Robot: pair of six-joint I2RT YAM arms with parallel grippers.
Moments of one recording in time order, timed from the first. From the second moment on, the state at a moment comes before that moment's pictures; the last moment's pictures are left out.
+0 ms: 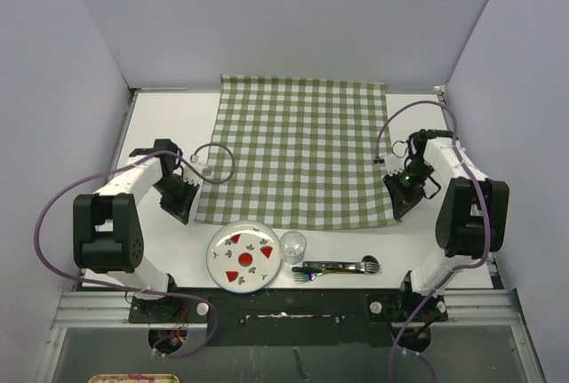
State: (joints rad) left arm -0.01 1.59 1.02 -1.01 0.21 0.46; right arm -0.08 1.71 1.21 -1.25 -0.26 -0.61
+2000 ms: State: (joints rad) left arm -0.13 1.65 0.92 -0.95 0.20 0.43; right arm -0.11 1.75 1.31 -1.34 -0.23 -0.67
